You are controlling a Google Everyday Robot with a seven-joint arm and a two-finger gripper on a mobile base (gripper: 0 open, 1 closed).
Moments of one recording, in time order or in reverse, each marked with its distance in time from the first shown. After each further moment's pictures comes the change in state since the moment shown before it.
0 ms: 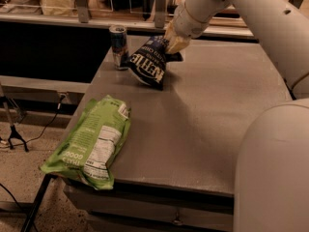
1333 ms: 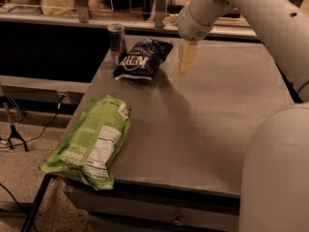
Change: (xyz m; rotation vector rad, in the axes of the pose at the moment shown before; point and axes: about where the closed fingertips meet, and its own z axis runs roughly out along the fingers) arm 0.009 0.009 -0.001 -0.003 0.003 0.014
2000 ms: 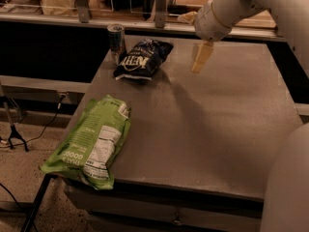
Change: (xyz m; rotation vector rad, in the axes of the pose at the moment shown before) arm 0.023 0.014 -0.032 0.052 -0.095 0.074
